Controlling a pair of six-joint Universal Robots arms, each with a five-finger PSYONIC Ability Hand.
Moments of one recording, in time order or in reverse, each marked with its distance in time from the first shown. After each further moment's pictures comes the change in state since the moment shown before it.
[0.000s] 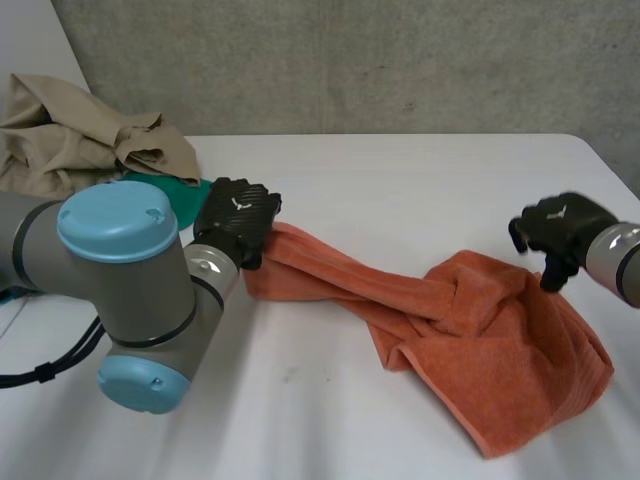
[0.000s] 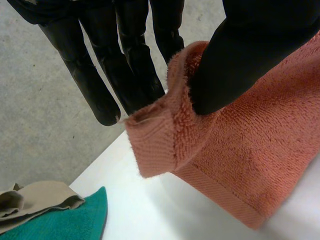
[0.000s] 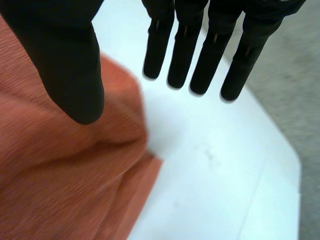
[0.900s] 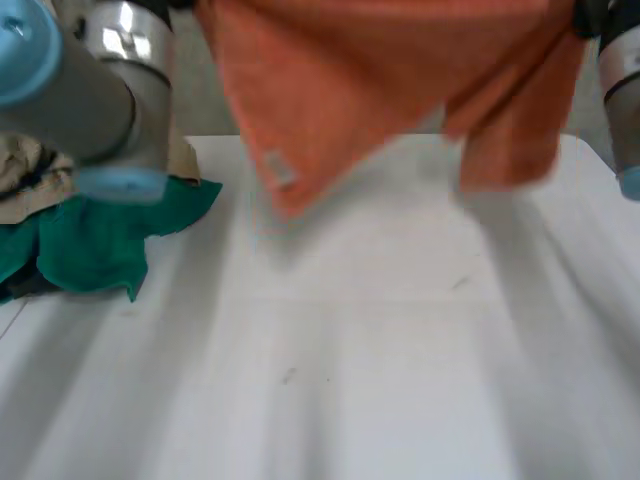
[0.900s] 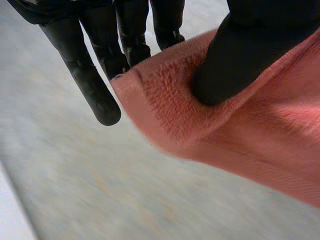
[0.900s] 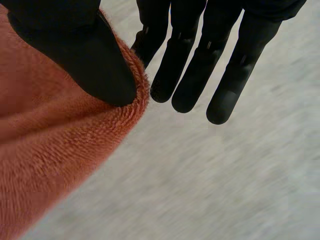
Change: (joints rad) left arm 0.136 -0.041 0.572 0.274 0.022 0.046; right arm 0.072 0.180 -0.519 -0.628 0.125 0.175; left_hand 0.005 0.004 0.004 0.005 0.000; right_hand 0.488 0.545 0.558 0.569 0.539
